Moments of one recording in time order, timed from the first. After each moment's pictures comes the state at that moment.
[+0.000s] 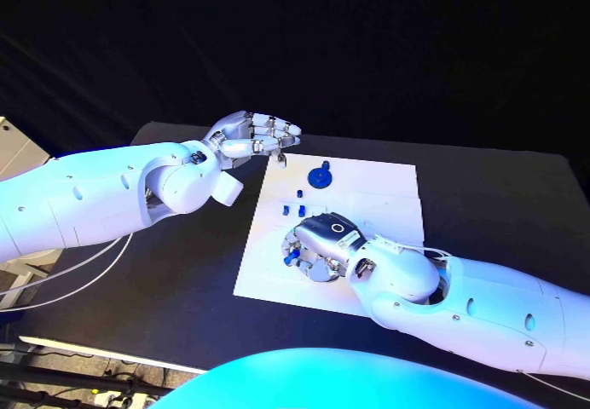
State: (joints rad) left arm 1.21 -0.95 -0.04 1.50 -0.18 -0.04 0.36; left_hand 1.46 -0.22 0.42 0.16 0.35 0.84 0.20 0.25 0.34 0.89 0.14 0.47 0.17 1.00 0.05 1.08 0.46 0.17 0.92 0.15 0.85 0.52; right arm 1.05 -0.54 -0.15 1.68 -1.81 -0.36 -0.24; right_hand 1.40 -0.18 0.62 0.06 0.06 1.06 0.13 0.20 0.41 1.18 0.10 0.18 0.14 1.46 -0.03 1.35 1.14 0.08 1.47 0.07 1.18 1.31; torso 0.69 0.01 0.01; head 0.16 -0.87
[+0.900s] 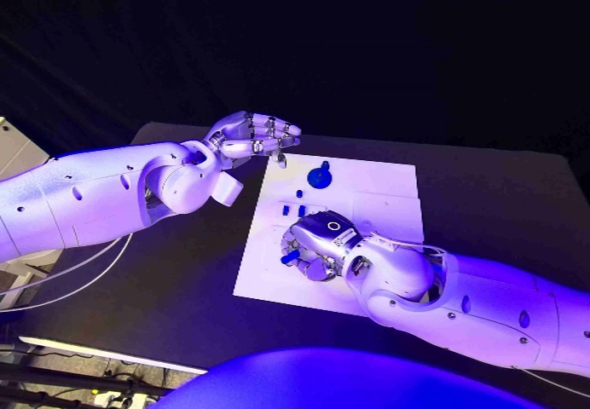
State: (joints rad) left arm 1.21 -0.95 -0.04 1.50 -0.18 -0.04 0.36; left_hand 1.46 -0.22 0.42 0.16 0.35 0.84 0.20 0.26 0.34 0.89 0.14 0.47 0.17 1.00 0.05 1.08 0.46 0.17 0.92 0.15 0.85 0.52; right arm 1.06 -0.52 -0.15 1.67 -1.82 -0.33 -0.27; right_hand 1.37 -0.20 0.66 -0.02 0.05 1.09 0.11 0.21 0.43 1.22 0.08 0.17 0.14 1.47 -0.04 1.36 1.16 0.08 1.47 0.06 1.18 1.31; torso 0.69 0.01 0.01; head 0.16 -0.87
